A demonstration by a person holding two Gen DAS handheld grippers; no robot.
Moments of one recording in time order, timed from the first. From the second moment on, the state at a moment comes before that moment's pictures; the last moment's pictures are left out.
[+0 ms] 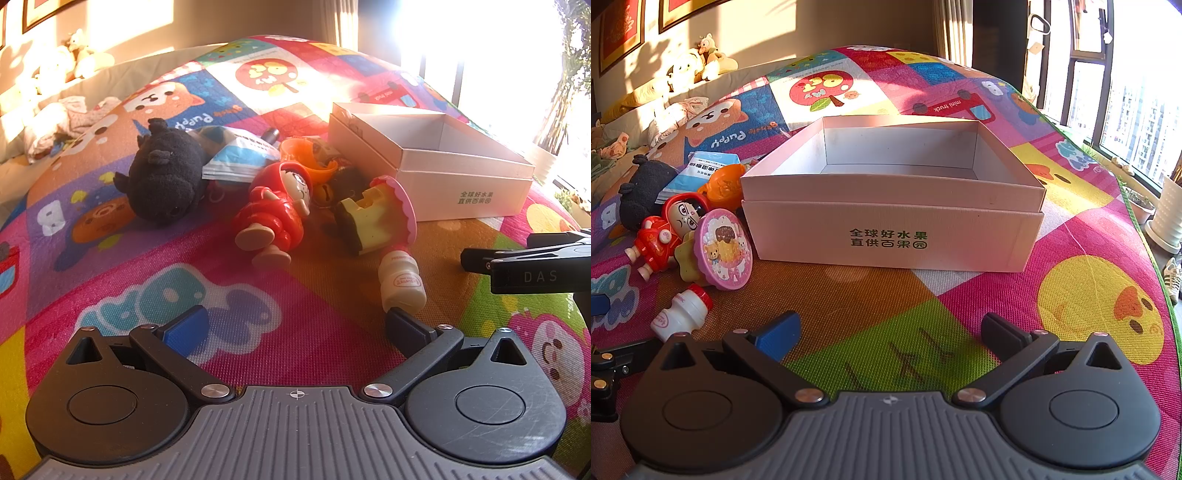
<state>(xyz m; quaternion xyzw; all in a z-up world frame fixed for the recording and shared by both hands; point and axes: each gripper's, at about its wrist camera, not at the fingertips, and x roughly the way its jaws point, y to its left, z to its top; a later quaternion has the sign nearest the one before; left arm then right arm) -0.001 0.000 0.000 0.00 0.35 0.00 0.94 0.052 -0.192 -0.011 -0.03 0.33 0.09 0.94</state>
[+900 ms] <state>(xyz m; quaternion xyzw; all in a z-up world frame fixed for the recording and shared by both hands) 0.000 -0.003 0.001 0.00 0.35 0.00 0.94 0.052 -0.196 -0.012 -0.03 0.33 0.09 0.94</state>
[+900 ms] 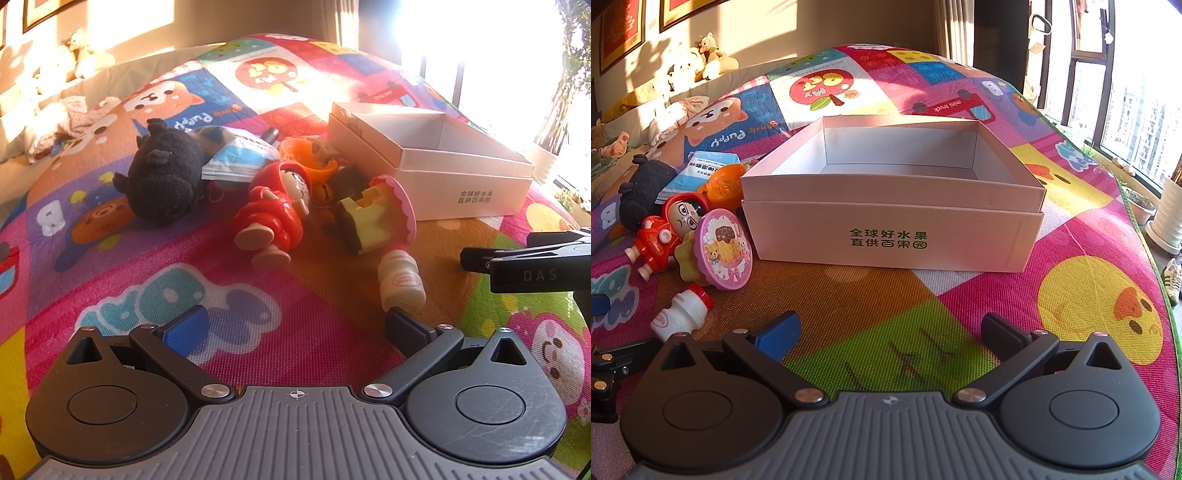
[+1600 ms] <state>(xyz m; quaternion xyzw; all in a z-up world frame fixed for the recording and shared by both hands) -0.003 0.000 0.000 0.00 0.35 0.00 0.94 0.054 -0.199 -0.012 -0.03 0.33 0.09 0.94</state>
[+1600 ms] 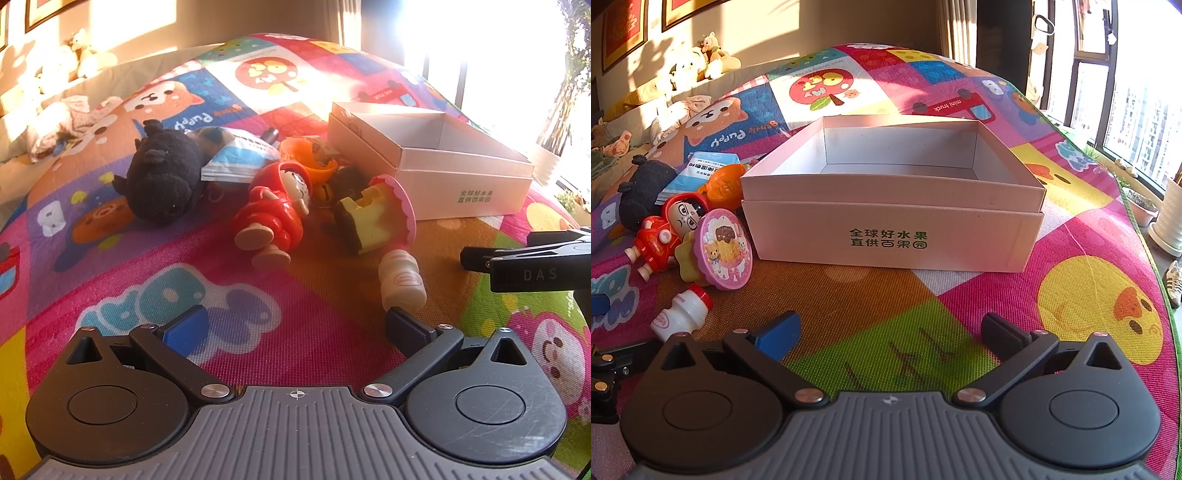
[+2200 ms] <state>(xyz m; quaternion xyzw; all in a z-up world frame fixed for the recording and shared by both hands) -0.002 -0.003 0.001 0.01 0.35 0.00 0.94 0.054 -0.200 -0.012 -0.03 0.33 0.09 0.94</state>
